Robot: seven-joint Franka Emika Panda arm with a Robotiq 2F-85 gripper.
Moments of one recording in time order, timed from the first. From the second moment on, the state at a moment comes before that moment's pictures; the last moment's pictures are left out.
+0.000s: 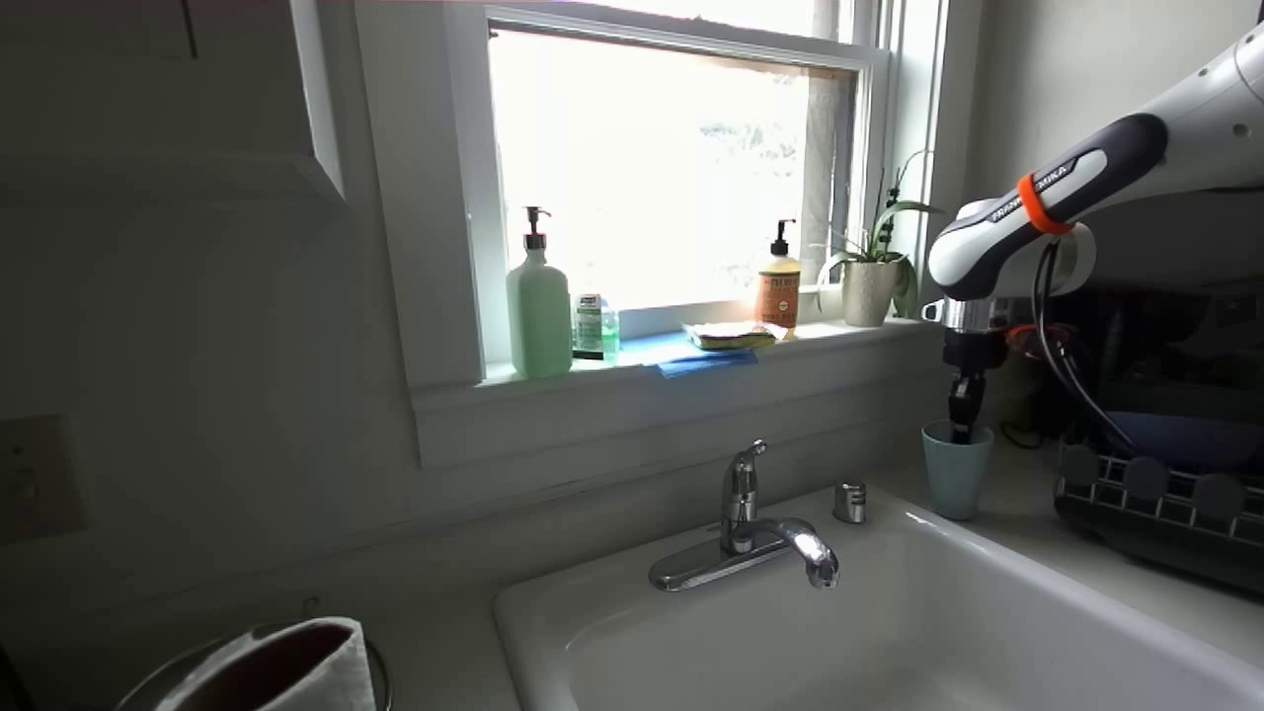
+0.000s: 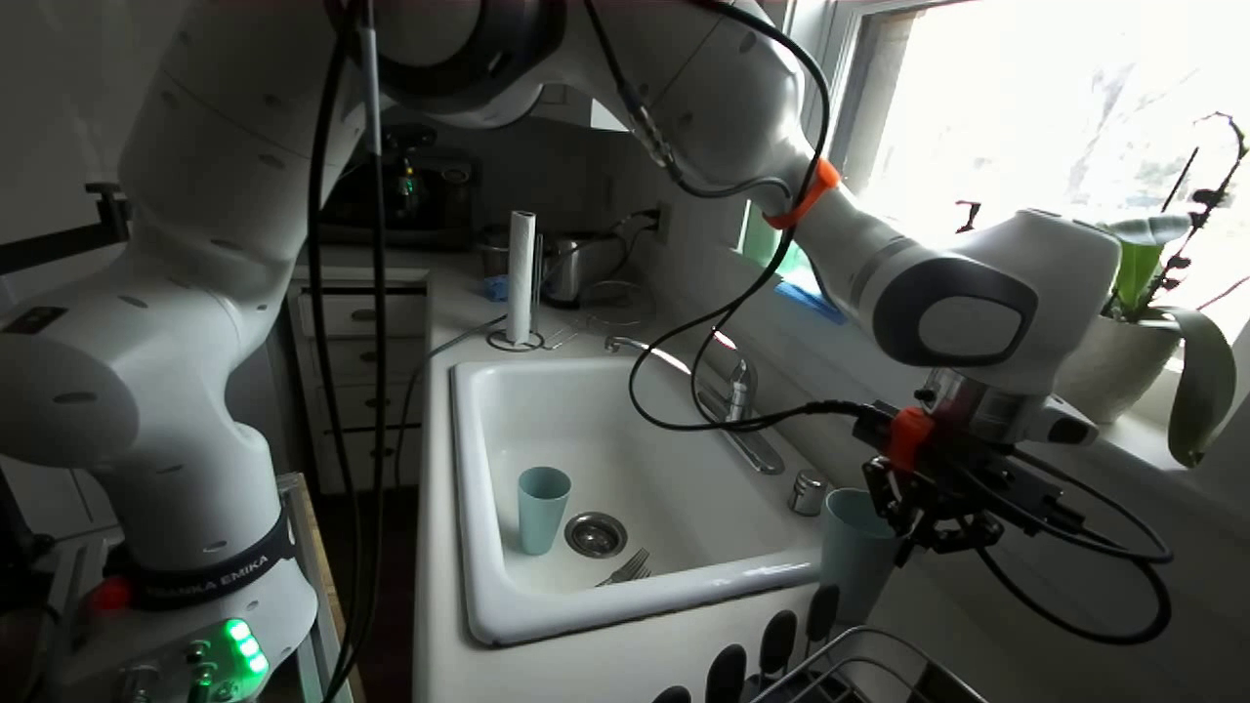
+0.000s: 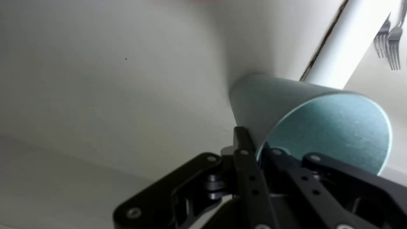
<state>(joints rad) -0.45 0.53 -0.17 -1.61 0.11 2.14 -0.72</state>
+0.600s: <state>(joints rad) -0.47 0.57 -0.16 -1.52 0.11 2.08 -0.72</state>
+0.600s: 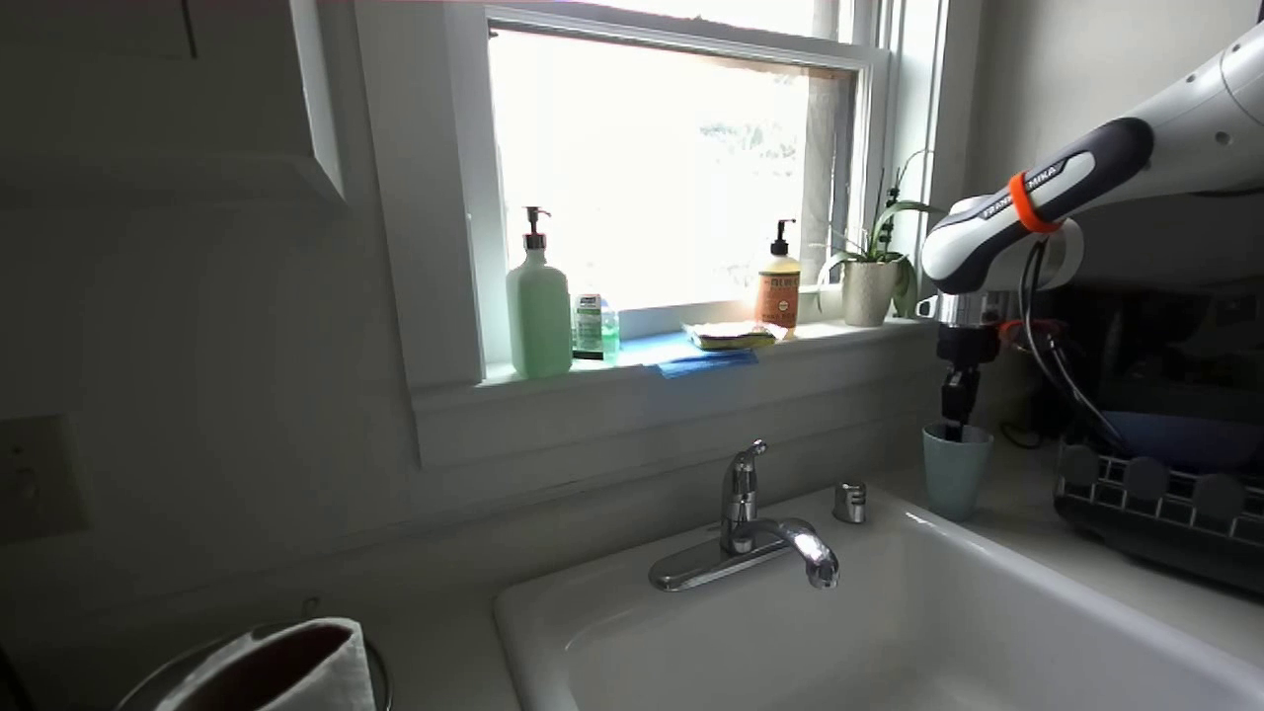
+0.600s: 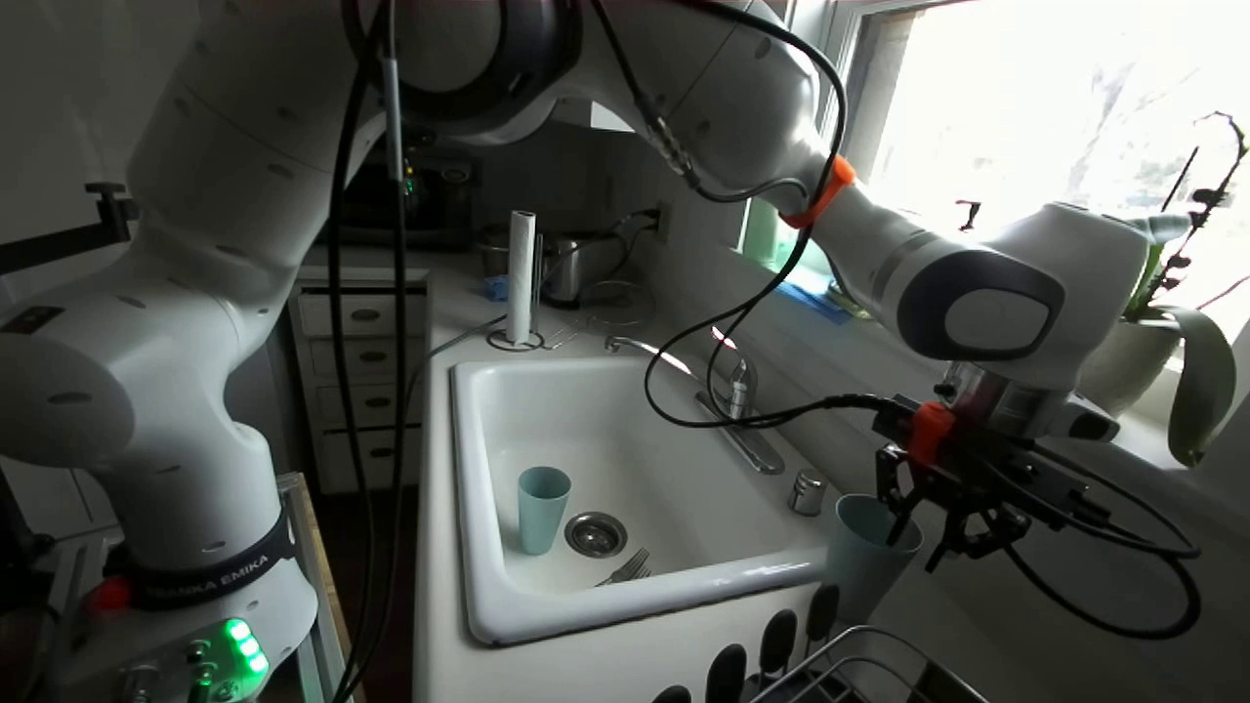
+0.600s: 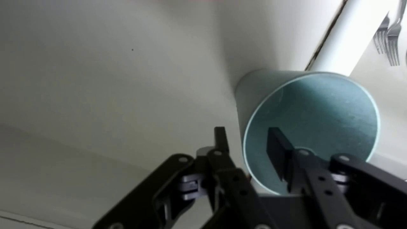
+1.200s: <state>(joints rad) -0.45 0.47 -0.15 -1.52 0.10 1.99 -0.73</state>
